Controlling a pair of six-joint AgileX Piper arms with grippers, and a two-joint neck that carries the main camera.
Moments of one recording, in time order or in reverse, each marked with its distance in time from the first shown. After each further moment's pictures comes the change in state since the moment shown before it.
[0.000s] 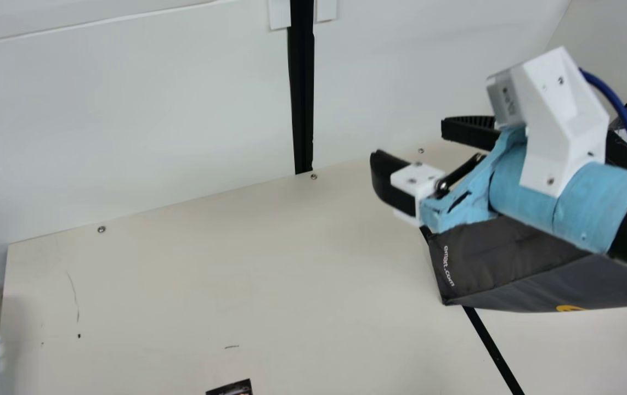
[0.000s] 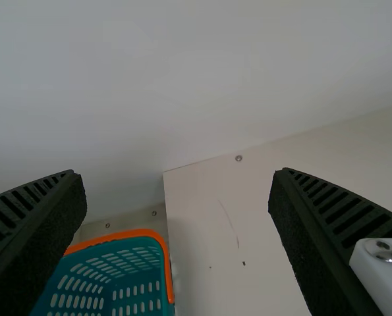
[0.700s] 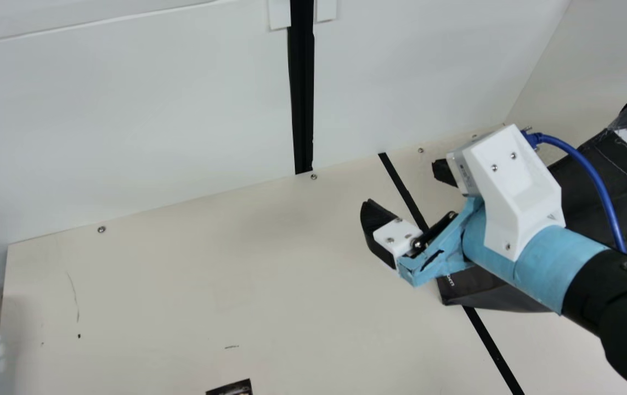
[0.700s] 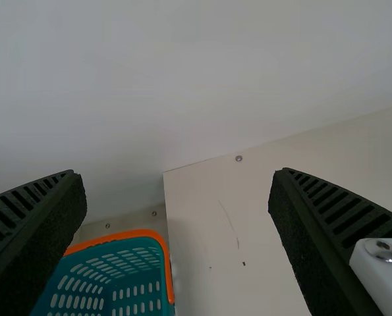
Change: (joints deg) left arm 0.0 0.0 0.0 0.0 0.0 0.0; right arm 10.6 -6.2 12.6 -15.2 -9.8 8.0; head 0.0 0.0
